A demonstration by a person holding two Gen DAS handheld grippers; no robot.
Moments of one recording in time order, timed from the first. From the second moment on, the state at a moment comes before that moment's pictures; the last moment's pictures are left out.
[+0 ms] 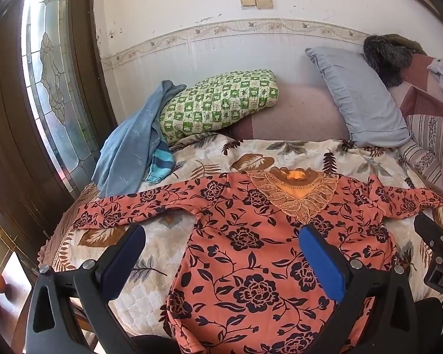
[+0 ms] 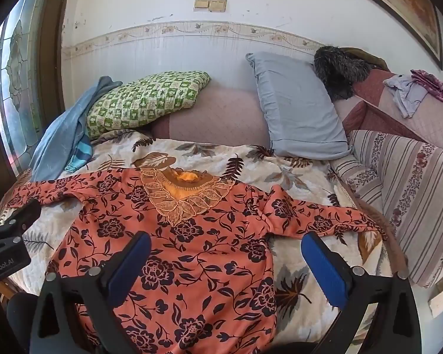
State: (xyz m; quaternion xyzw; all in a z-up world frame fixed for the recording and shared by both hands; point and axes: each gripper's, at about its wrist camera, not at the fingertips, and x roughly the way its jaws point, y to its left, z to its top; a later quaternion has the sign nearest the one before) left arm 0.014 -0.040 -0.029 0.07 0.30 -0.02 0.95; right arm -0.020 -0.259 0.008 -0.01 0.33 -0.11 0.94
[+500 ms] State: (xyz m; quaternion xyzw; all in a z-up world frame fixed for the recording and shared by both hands) left arm 0.011 -0.035 -0.028 0.06 0.29 -0.01 0.95; right arm -0.023 -0.260 0.011 -0.01 0.33 -0.11 0.94
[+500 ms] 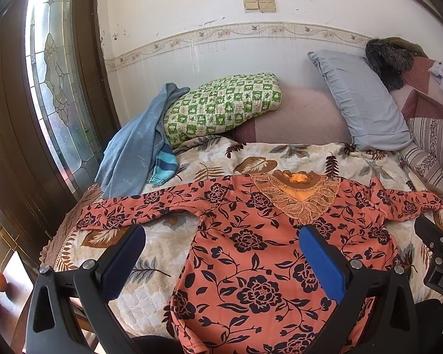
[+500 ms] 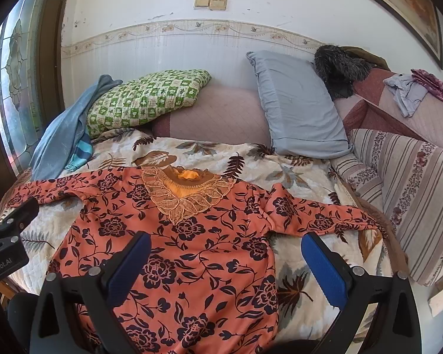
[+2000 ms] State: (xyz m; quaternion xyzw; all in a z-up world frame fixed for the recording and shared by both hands) left arm 0.193 -0.092 -0.132 0.01 0.35 -0.04 0.94; right arm 0.067 -0.429 -0.093 0.17 0.38 -0.13 0.90
